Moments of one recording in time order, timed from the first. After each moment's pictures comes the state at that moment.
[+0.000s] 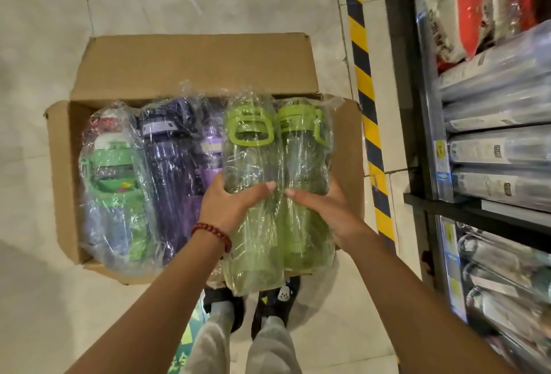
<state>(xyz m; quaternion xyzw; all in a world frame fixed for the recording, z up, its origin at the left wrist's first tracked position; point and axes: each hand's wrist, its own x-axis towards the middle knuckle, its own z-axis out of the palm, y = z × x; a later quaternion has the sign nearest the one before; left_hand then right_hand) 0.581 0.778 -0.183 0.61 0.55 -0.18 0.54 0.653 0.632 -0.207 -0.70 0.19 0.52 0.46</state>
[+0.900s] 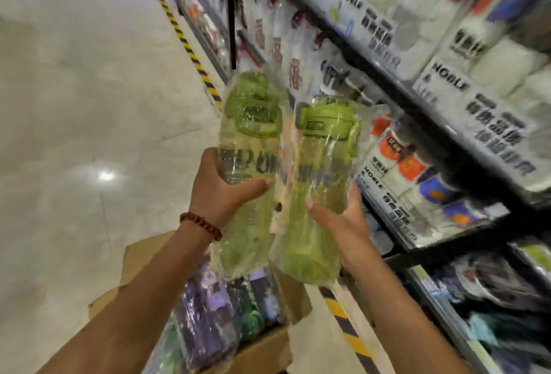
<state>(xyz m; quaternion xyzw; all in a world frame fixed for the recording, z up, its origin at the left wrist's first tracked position) 0.676 0.804 0.216 0.77 0.17 0.06 0.61 0.680 0.605 0.202 -0.74 0.11 0.11 0.65</state>
